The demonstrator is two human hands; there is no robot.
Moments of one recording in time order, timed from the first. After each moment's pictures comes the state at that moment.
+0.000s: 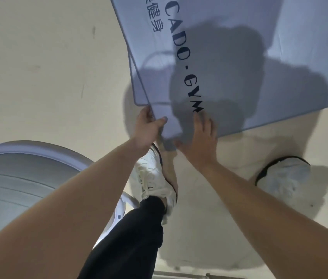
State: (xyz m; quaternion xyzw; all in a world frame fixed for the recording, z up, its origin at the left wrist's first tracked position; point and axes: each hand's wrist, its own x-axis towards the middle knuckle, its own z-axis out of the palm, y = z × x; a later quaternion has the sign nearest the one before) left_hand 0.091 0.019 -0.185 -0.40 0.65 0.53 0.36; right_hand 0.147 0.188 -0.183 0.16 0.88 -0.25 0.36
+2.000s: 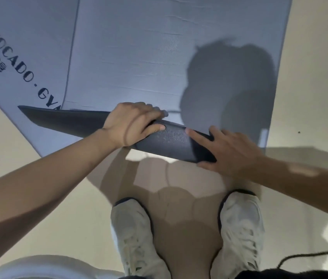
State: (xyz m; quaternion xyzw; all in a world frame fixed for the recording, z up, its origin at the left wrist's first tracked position) left_hand 0.096 0.233 -0.191 0.64 0.76 0.04 0.09; right_hand 0.339 0.421 -0.191 0.03 0.98 -0.06 0.21
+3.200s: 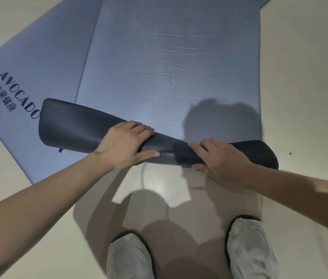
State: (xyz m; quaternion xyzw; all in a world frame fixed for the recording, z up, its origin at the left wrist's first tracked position) left_hand 0.071 0.227 -0.195 0.65 0.76 0.00 0.05; right_hand 0.320 0.434 -0.208 0.00 0.99 -0.09 0.11
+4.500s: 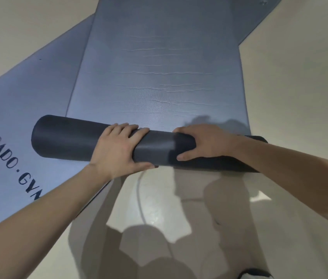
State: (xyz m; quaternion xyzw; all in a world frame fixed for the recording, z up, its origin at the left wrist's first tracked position) left_hand 0.016 0.309 -0.199 0.59 0.81 0.00 0.00; right_hand 0.195 0.543 -0.186 0.14 0.92 -0.28 0.23
